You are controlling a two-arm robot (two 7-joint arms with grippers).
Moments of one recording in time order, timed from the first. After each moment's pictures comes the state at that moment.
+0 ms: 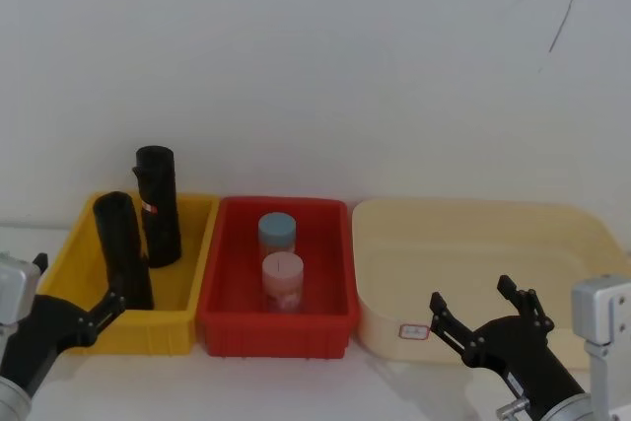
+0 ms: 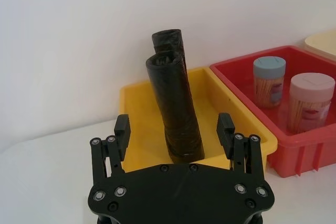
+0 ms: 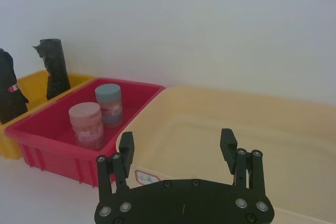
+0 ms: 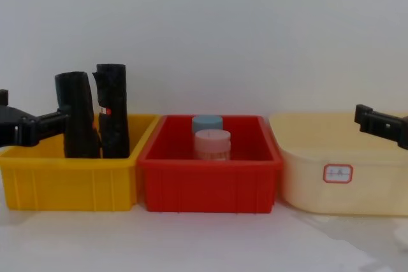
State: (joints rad) left arm -0.06 0.44 0.26 -1.72 -0.24 0.01 0.08; right arm -0.01 0.34 -0.23 -1.77 0.29 0.03 0.07
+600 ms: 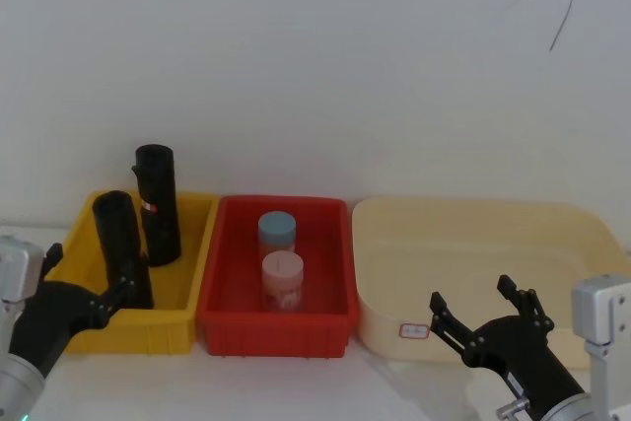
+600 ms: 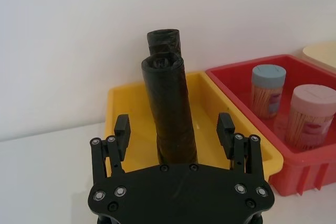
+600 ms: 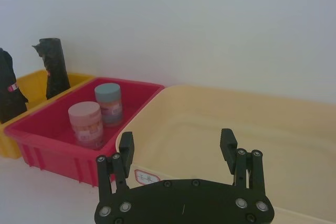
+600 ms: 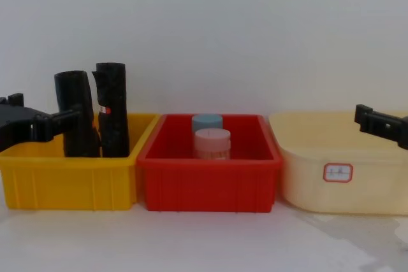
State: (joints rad) left arm -0.15 0.39 0.26 -1.60 -0.29 -0.02 0.00; right arm -0.01 0.34 -0.23 -1.77 0.29 0.03 0.07
